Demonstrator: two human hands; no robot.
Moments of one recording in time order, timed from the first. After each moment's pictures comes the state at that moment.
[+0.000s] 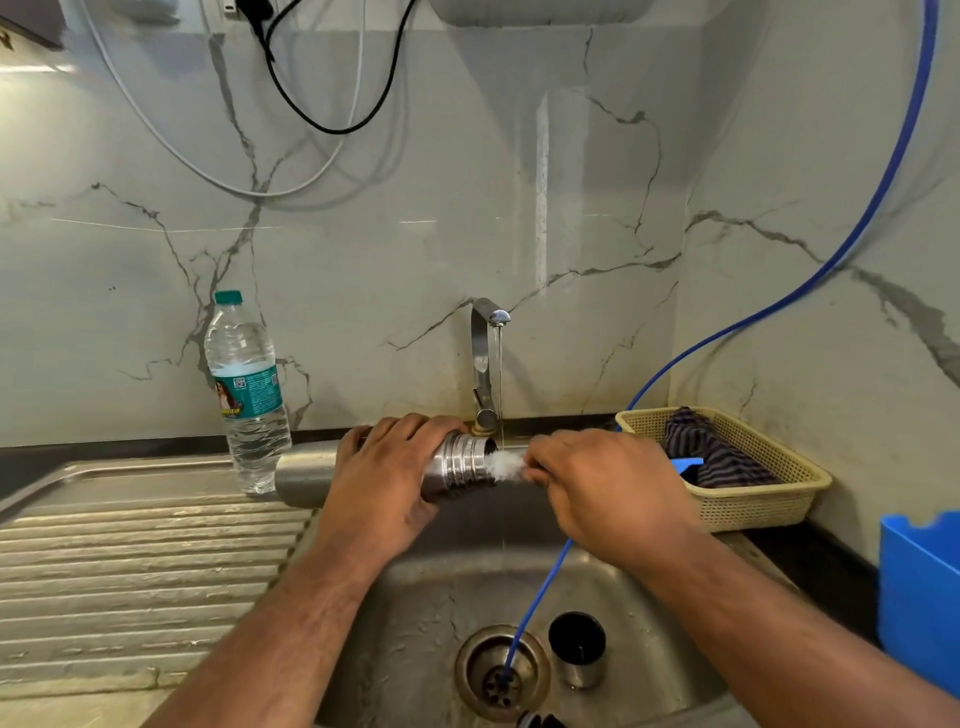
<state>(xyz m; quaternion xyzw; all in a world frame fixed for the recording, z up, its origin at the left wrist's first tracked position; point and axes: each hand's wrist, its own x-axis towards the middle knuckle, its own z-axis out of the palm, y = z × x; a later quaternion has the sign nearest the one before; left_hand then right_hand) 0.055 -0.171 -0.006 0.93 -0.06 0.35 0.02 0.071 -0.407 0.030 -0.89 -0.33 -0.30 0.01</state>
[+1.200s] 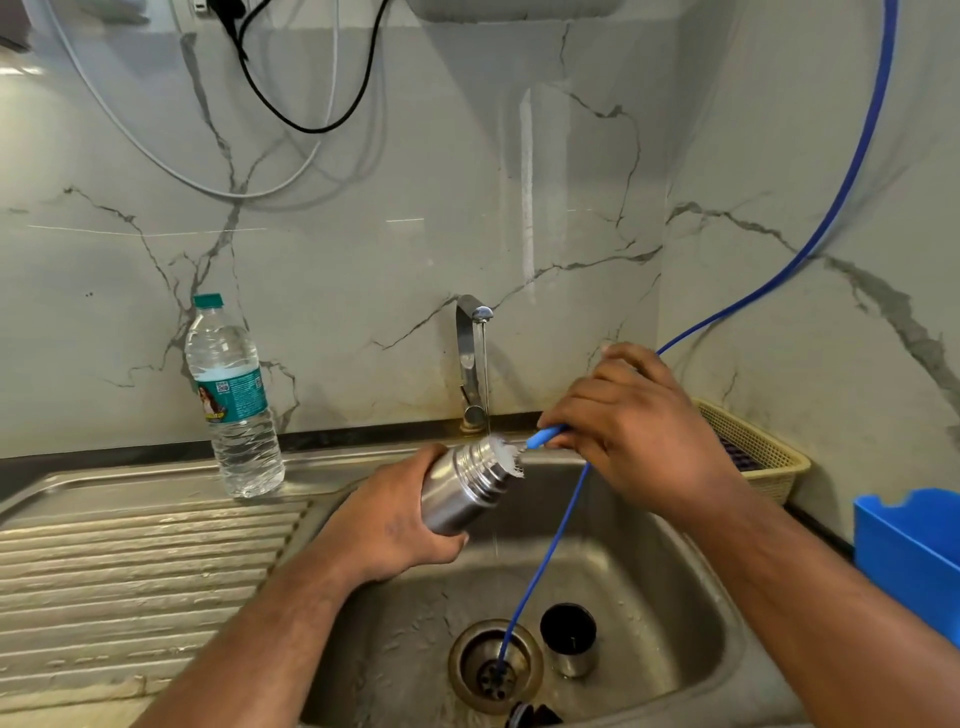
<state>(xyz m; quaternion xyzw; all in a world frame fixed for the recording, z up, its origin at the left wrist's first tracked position) 0.057 -0.176 -0.017 0.96 -0.08 0.17 0.22 0.106 -0.446 0.041 -0.78 -0.42 -0.47 0.04</state>
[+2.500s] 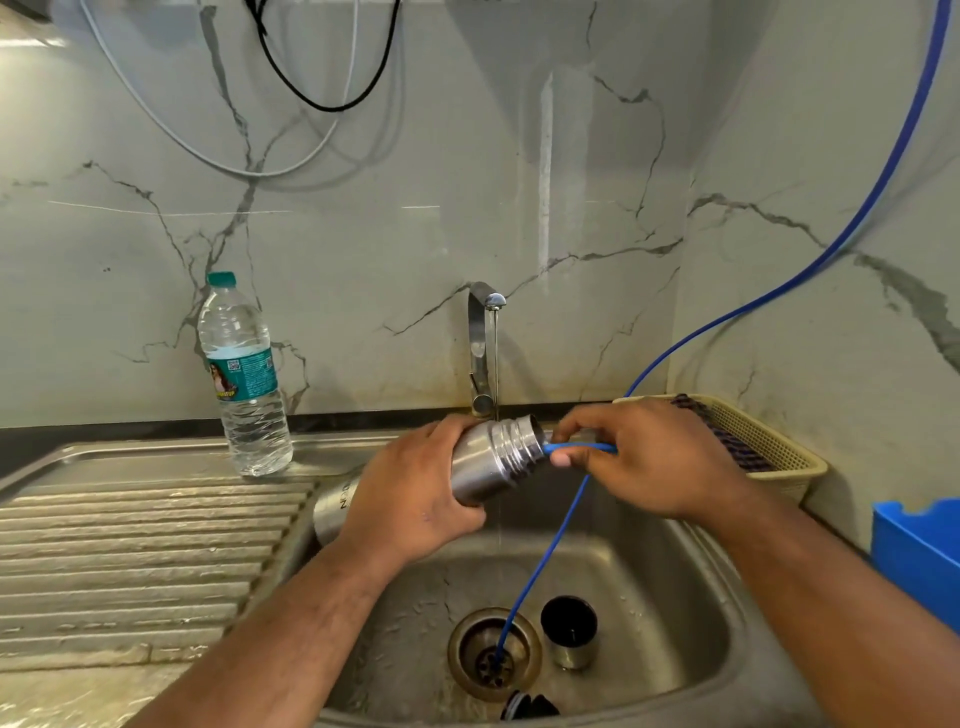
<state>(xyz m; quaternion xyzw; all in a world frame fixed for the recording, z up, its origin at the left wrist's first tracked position) 0.056 -0.200 -0.015 0.94 -0.09 0.32 0.12 0.100 -0.448 0.042 -0.92 -0.32 -0.21 0.12</state>
